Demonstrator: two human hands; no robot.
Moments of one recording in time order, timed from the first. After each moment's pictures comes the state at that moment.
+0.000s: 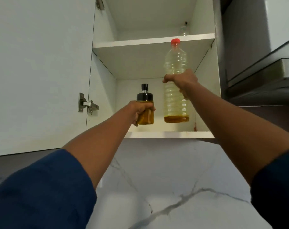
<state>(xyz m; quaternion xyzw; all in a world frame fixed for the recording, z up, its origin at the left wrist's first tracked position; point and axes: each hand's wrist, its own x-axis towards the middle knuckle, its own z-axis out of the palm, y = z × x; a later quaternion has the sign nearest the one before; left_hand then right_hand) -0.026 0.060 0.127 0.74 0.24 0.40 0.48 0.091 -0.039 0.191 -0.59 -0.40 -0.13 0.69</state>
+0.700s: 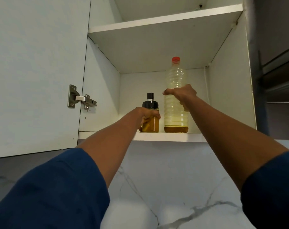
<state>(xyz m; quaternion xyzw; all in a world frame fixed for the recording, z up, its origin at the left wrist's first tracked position) 0.035 0.120 0.118 0.76 0.32 0.34 0.45 0.164 0.059 0.168 -0.65 -0.39 -0.10 0.65</state>
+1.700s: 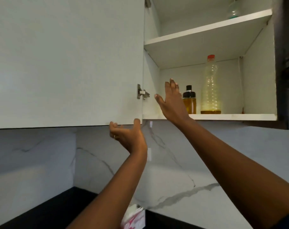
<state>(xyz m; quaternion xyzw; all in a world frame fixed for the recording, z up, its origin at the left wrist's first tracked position) -0.181 0.024 -0.015 0.35 0.29 0.81 0.38 -0.084 -0.005 0.062 -0.59 -0.61 -0.25 0.47</state>
